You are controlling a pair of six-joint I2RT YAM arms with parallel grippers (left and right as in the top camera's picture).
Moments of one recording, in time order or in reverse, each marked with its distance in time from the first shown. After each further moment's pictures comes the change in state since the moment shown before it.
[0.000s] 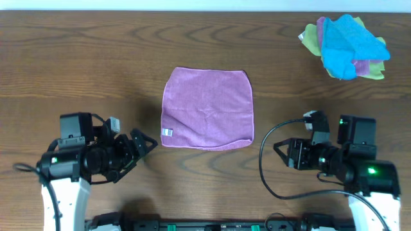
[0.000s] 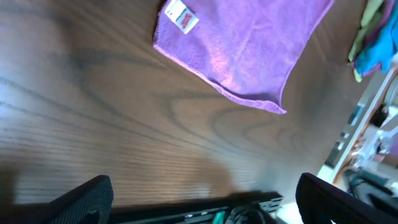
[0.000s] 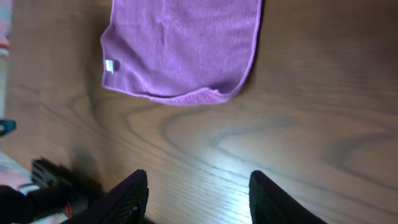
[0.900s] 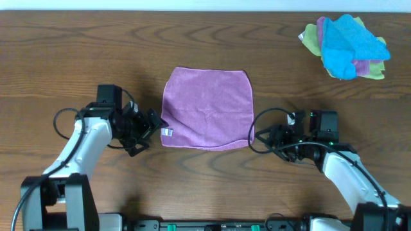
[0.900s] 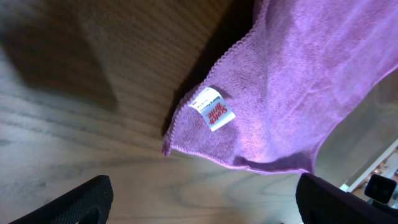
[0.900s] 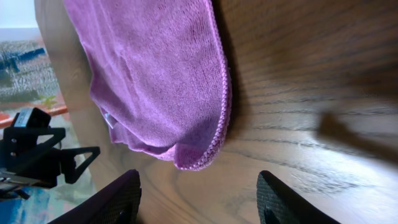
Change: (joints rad) left arm -0.133 0.547 0.005 0.441 -0.059 -0.146; right arm 0.046 0.463 -0.265 0.699 -0.153 0.488
